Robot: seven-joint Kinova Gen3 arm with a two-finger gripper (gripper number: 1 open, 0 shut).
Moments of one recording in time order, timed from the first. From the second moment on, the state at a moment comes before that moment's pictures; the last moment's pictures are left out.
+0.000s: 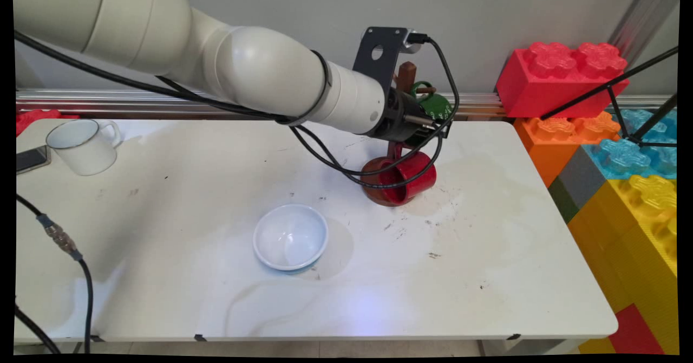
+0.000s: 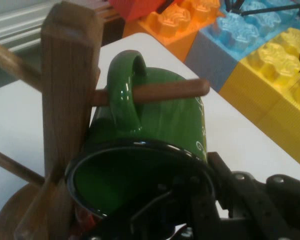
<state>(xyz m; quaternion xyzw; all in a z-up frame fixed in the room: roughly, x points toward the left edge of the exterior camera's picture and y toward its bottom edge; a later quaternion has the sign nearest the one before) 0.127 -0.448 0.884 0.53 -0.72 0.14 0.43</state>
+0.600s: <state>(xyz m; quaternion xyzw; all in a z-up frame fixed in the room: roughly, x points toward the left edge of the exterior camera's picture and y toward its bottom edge) 0.134 -0.448 0.887 0.54 -0.71 0.15 0.42</state>
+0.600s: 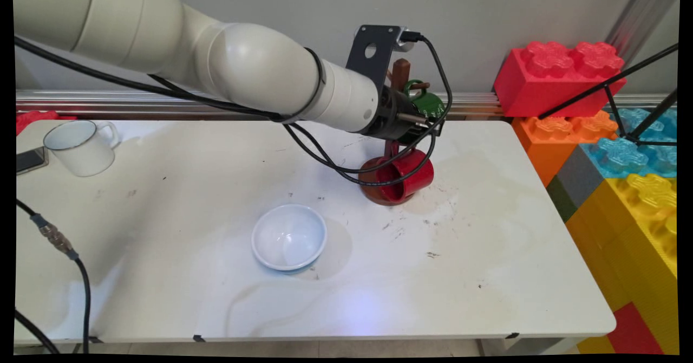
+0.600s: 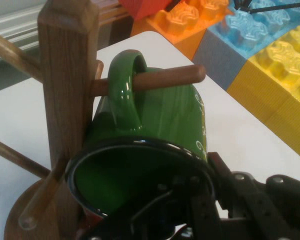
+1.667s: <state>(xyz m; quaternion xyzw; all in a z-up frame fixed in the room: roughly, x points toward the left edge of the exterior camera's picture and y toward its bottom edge) 0.111 -0.414 0.914 0.53 -0.72 0.09 0.44</state>
